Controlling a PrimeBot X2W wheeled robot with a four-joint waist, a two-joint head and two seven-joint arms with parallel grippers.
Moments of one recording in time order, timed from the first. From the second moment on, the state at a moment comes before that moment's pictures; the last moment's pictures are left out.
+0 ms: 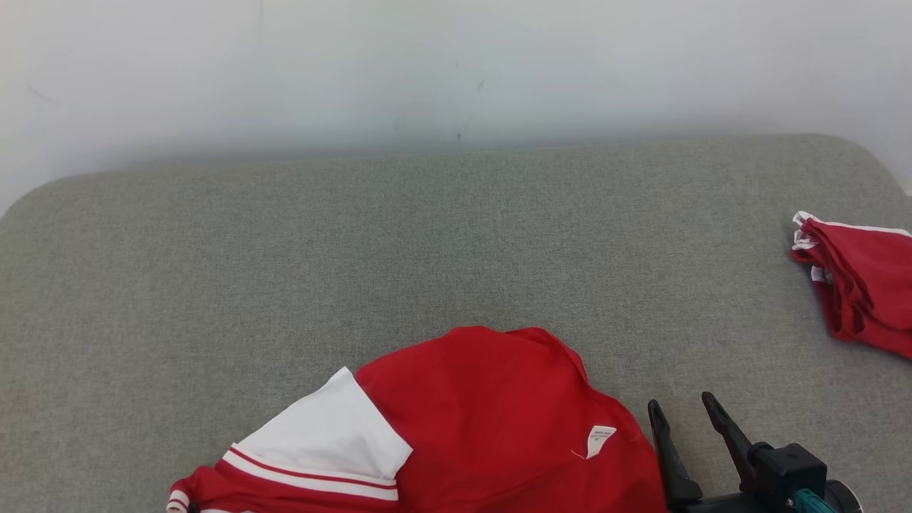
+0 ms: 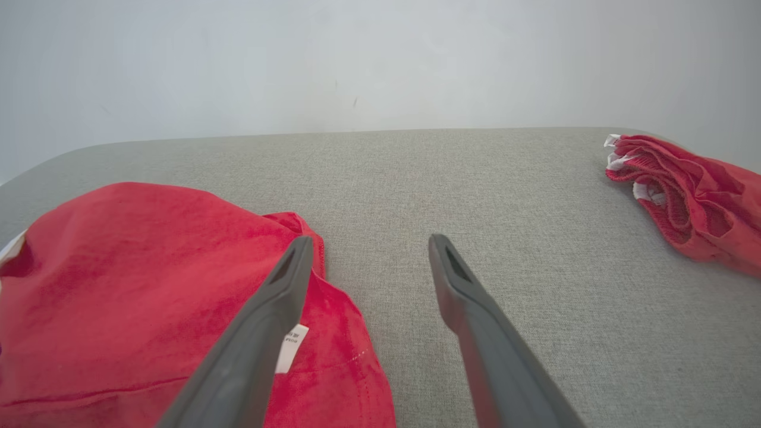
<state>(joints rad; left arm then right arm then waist) -0.05 0.41 -0.48 0.36 -0.84 0.41 -0.26 0.05 -0.06 0.07 0.10 0.11 0.13 -0.08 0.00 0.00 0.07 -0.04</state>
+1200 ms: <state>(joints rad) 0.12 0.12 -0.11 -0.02 -0.29 0.07 -0.26 -0.25 -0.12 0.03 0.17 0.27 0.13 0.54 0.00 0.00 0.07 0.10</state>
